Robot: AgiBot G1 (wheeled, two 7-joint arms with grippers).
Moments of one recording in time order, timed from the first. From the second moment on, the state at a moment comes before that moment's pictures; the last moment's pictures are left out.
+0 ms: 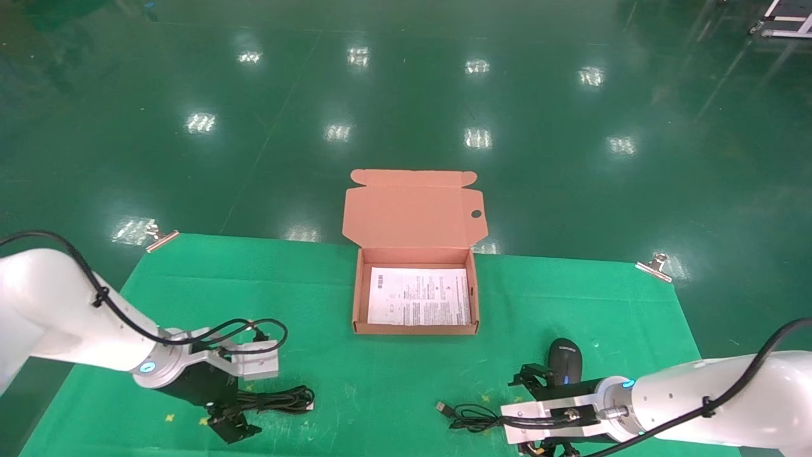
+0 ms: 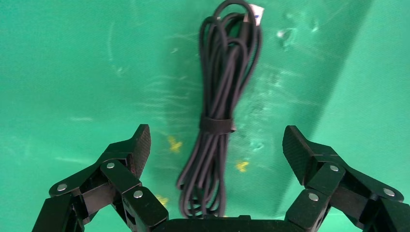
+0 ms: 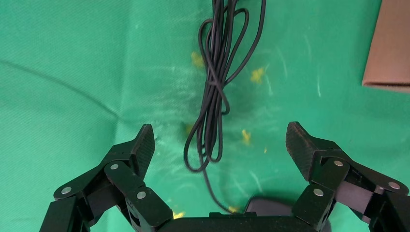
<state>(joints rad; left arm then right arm) -1.54 1.19 0.86 -0.36 1.96 1.17 -0.04 1.26 -0.98 -0.87 1.03 -1.97 -1.04 -0.01</state>
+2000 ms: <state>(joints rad) -1.56 1.19 0.85 -0.32 1.95 1.15 0.03 1.26 -0.98 -0.86 1.01 -1.95 -1.01 -0.03</state>
